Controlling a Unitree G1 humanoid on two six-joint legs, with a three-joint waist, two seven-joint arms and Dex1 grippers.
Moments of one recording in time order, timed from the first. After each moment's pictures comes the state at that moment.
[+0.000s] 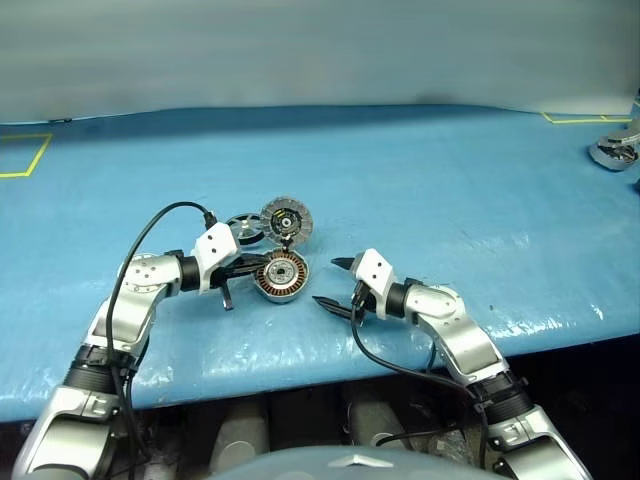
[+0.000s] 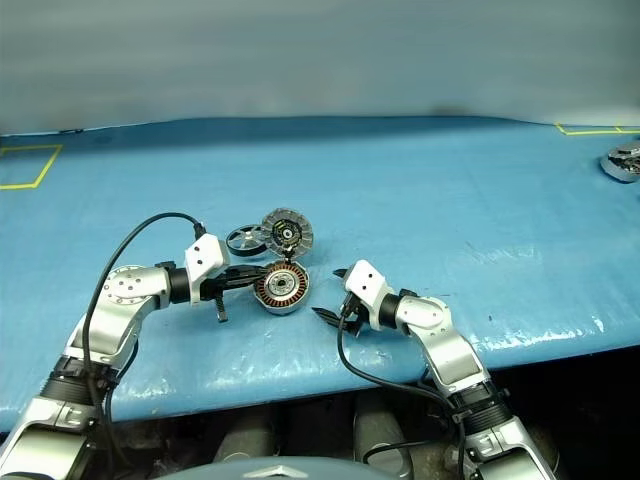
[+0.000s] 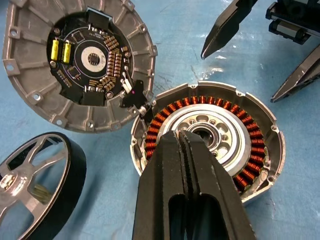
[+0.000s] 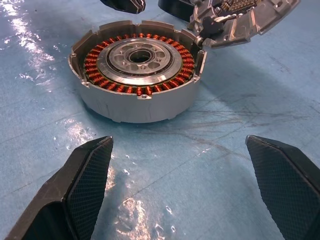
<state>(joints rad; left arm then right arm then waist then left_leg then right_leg) -0.29 0.60 -0.12 0.06 -0.17 0.14 -1.02 -0.20 -0.37 0.27 -0.01 0.08 0.20 0.79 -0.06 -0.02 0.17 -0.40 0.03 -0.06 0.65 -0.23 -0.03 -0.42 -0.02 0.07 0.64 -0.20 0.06</state>
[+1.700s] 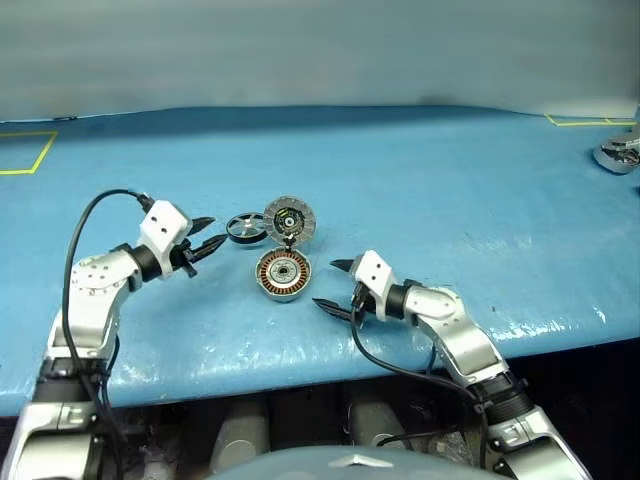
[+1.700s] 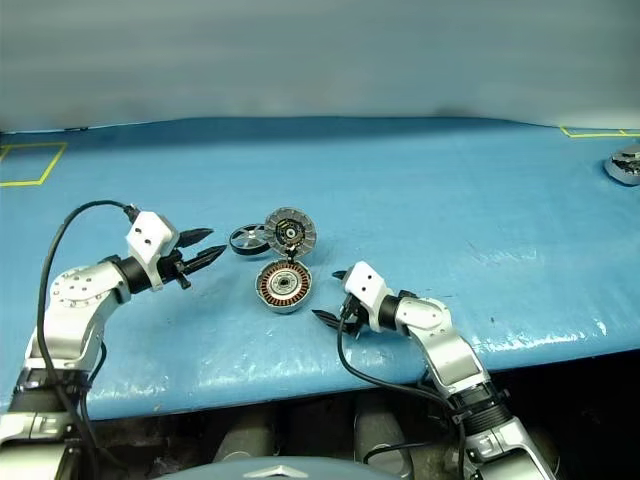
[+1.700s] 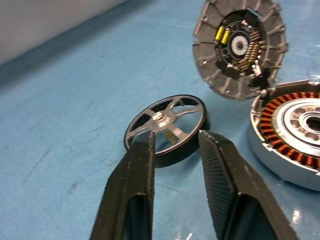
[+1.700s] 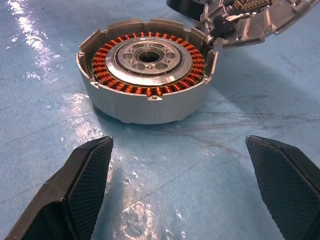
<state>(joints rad) -0.29 0.67 0.06 0.10 -0.19 0.16 -0.87 -0.20 -0.36 0.28 -0.01 0.08 0.20 0.79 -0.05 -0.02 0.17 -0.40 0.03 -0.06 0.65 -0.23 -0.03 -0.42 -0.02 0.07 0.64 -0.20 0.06</state>
